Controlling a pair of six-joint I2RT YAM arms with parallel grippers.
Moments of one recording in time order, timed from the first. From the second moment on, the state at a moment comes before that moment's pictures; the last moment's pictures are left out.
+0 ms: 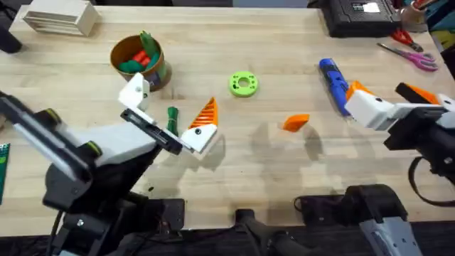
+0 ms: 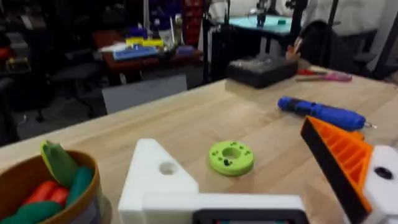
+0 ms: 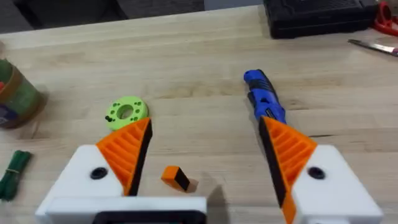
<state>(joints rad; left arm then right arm) -0.30 0.00 0.02 0.12 0.33 -0.02 0.00 0.26 0.69 -0.83 -0.06 0.12</state>
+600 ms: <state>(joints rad) -0.30 0.01 0.01 -0.06 0.32 -0.02 0.00 0.26 0.69 -0.83 -0.06 0.12</state>
